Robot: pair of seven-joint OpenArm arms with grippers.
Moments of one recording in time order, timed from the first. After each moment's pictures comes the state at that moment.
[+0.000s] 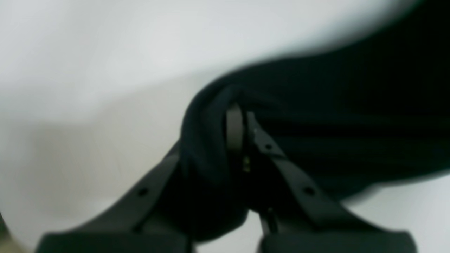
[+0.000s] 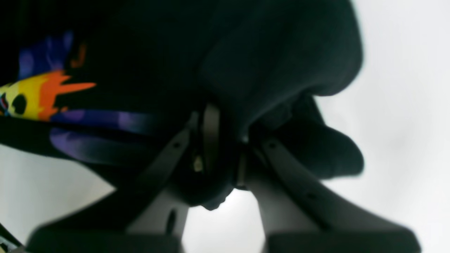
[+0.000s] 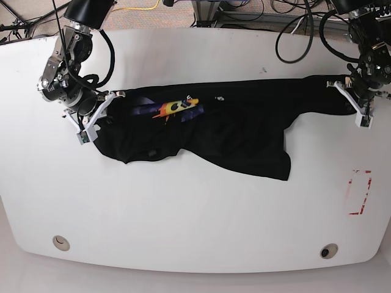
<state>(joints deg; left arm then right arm) 10.9 -17.3 -32.3 97.9 -13.3 -32.9 53.9 -3.2 7.4 26.9 96.8 25.9 40.7 -65.5</state>
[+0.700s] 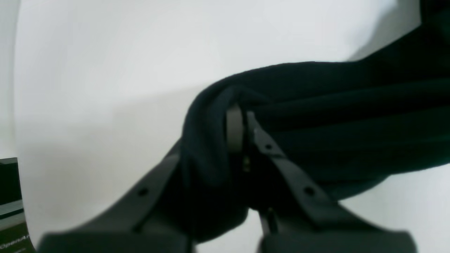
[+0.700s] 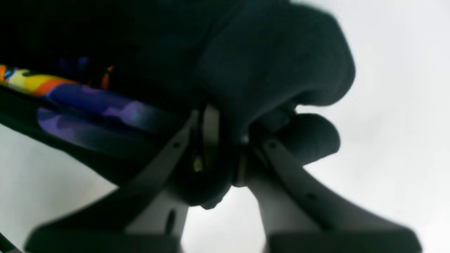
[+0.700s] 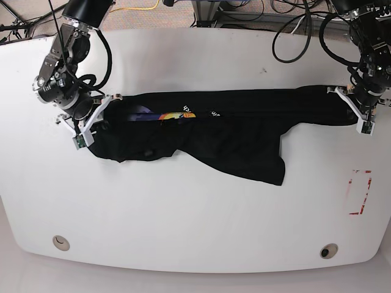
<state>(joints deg) 11.1 -17.3 -32.2 103.7 -13.2 -32.9 54.4 -3.3 7.7 26.9 103.0 25.5 40.7 -66.0</state>
